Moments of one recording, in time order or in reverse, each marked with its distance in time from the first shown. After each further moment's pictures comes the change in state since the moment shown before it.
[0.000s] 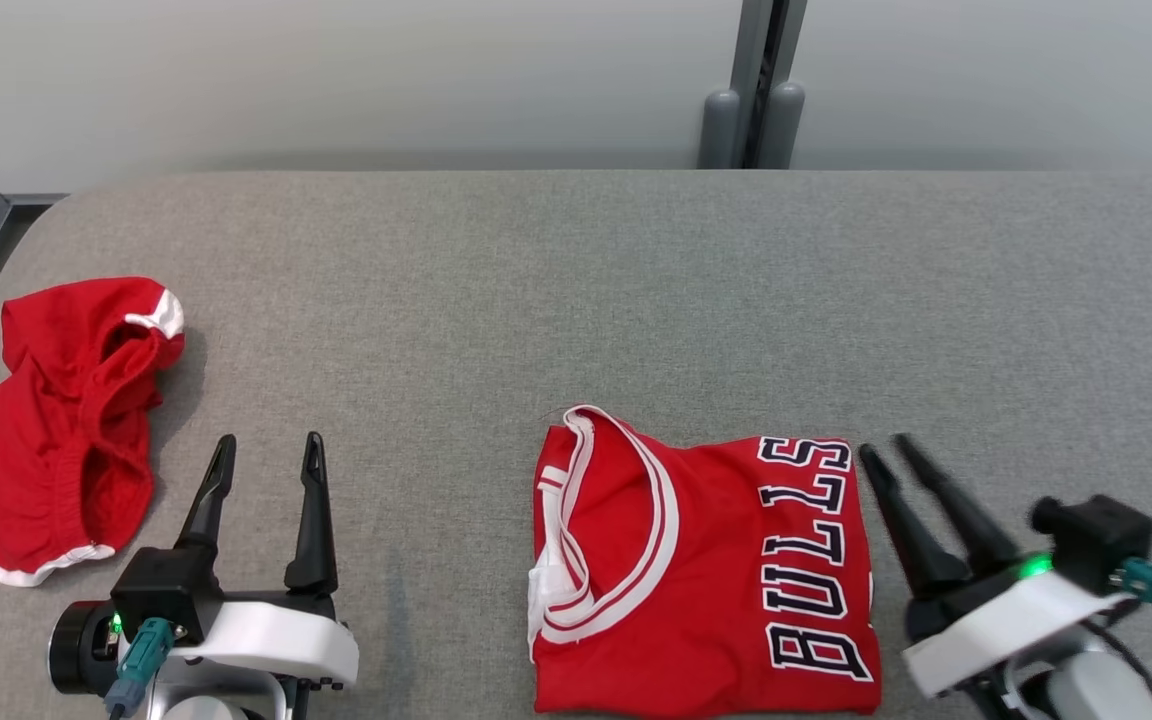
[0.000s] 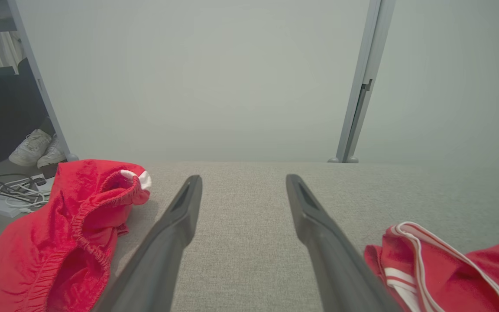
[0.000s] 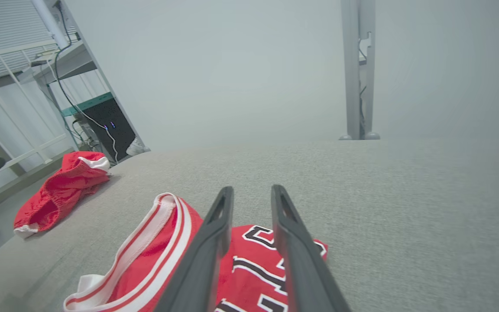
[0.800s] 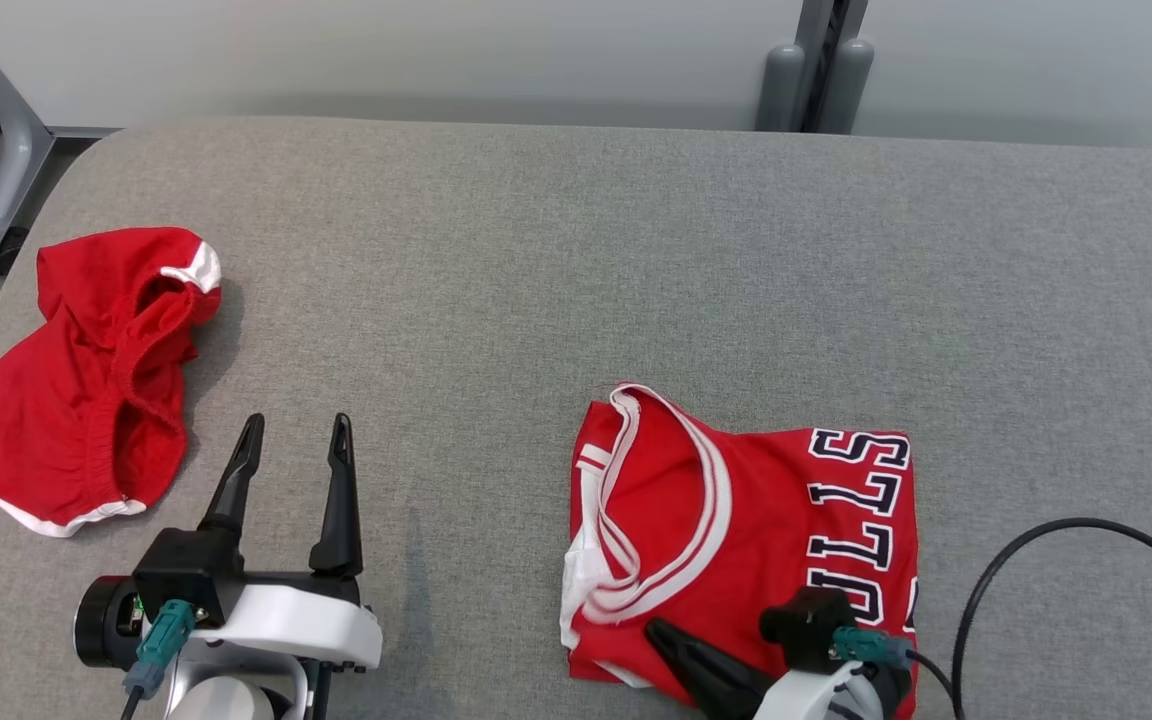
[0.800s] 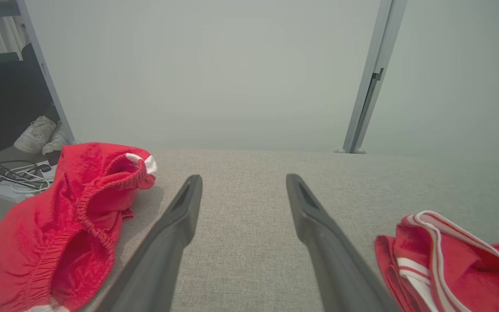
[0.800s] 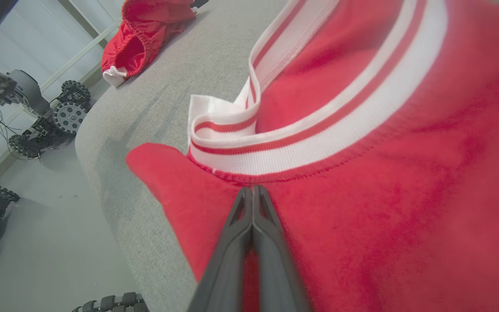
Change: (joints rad) left arm -0.027 -0.017 -0.026 -0.005 -0.001 -0.010 0.003; right arm -0.103 0.111 0.415 0.227 0.064 0.000 0.116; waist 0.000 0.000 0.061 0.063
